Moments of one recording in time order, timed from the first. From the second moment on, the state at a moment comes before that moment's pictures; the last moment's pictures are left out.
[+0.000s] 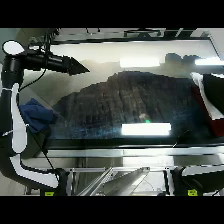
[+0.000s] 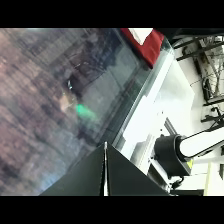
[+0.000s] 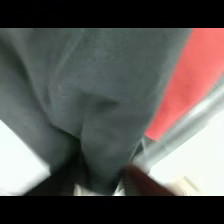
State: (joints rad) left arm 0.00 -1.67 1.88 0.45 -1.63 -1.13; right arm -0.80 -1.69 1.82 -1.49 1.73 1.71
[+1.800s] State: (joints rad) left arm 0.14 -1.02 0.78 0.45 -1.49 -0.98; right arm 0.14 -0.86 0.95 -1.28 1.36 1.76
